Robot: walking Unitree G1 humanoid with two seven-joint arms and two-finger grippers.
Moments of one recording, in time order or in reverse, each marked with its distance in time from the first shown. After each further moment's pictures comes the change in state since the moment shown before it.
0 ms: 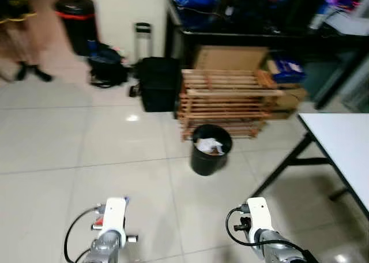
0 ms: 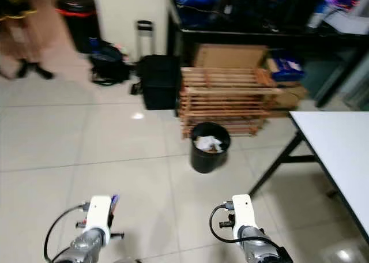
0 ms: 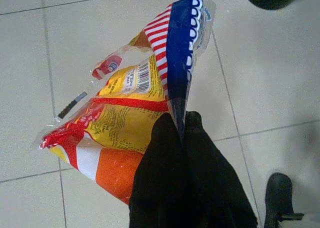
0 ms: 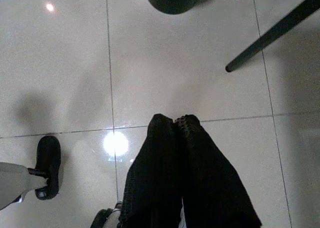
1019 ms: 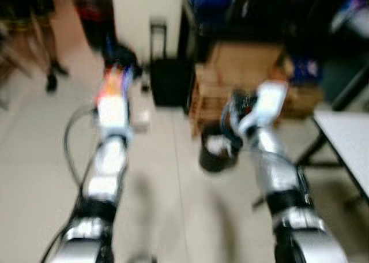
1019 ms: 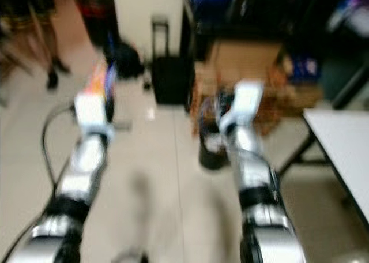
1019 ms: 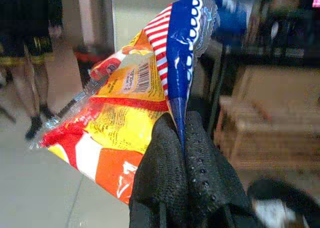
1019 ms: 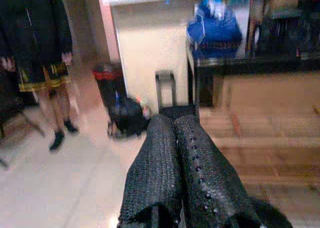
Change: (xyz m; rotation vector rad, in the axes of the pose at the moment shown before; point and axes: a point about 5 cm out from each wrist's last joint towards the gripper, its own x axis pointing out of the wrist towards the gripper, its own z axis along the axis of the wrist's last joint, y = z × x) left arm -0.045 -0.002 0.226 -0.090 -0.894 -0.019; right arm -0.055 0.030 0.245 0.096 -0.930 0.159
